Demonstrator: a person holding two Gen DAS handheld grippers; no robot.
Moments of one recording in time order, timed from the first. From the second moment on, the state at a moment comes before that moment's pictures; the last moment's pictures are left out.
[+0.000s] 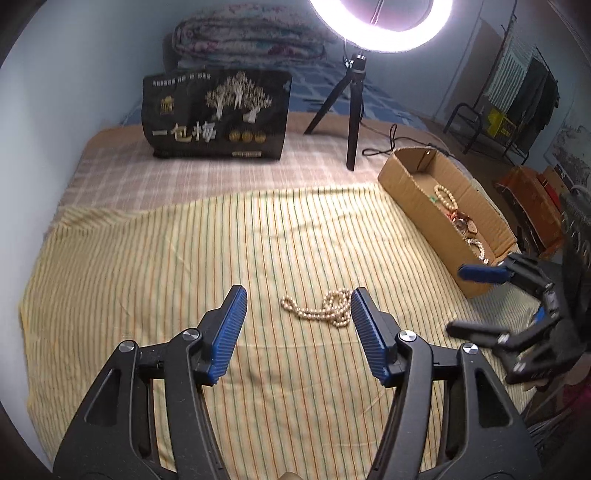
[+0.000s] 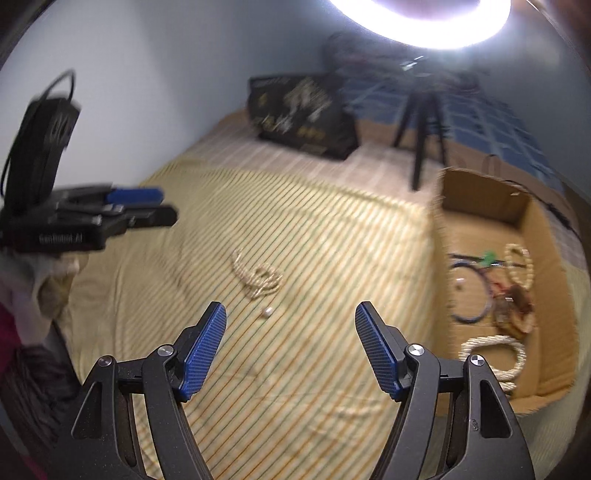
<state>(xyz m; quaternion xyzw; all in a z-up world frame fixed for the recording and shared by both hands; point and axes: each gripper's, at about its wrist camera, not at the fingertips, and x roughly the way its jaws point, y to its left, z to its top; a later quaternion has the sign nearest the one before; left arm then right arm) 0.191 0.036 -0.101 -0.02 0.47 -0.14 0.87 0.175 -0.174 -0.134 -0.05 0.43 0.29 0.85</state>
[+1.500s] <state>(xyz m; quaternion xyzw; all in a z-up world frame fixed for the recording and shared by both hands) 0.236 0.021 -0.177 -0.09 0.57 -0.14 0.80 0.209 -0.124 -0.209 -0.10 0.49 0.32 0.81</state>
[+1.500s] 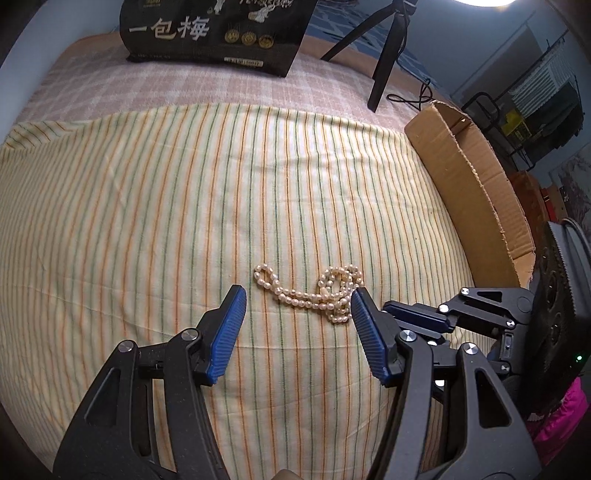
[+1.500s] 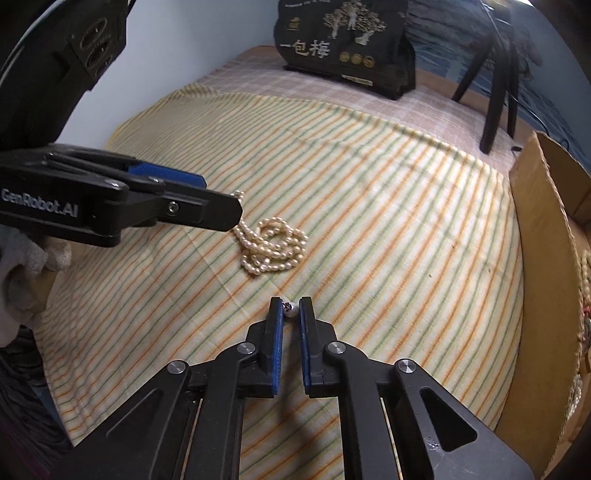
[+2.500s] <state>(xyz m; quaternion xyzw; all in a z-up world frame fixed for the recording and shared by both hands) 0.228 -0.049 -0.201 0.09 0.53 -0.13 0.83 0.198 -0.168 -0.205 -0.08 0.50 0.29 0.81</state>
